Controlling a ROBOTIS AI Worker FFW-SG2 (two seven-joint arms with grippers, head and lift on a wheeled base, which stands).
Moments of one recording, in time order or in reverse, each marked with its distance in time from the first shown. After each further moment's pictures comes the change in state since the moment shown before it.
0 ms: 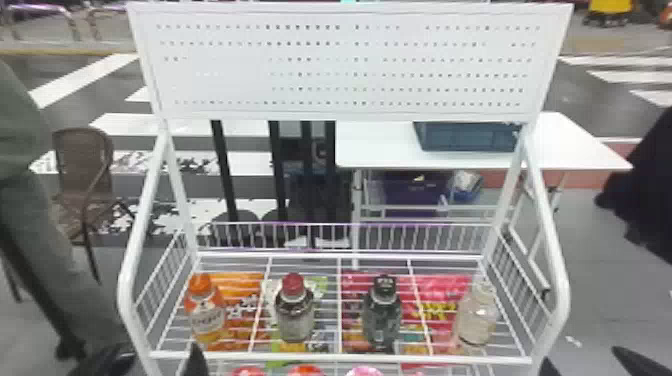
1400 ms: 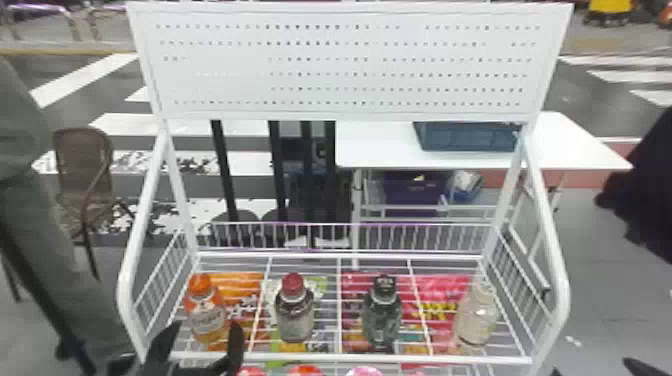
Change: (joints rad) left arm -0.622 -0.054 -0.068 0.929 0.018 -0.294 0.028; right arm 0.033 0.014 -0.019 -0.008 0.017 0.000 0.000
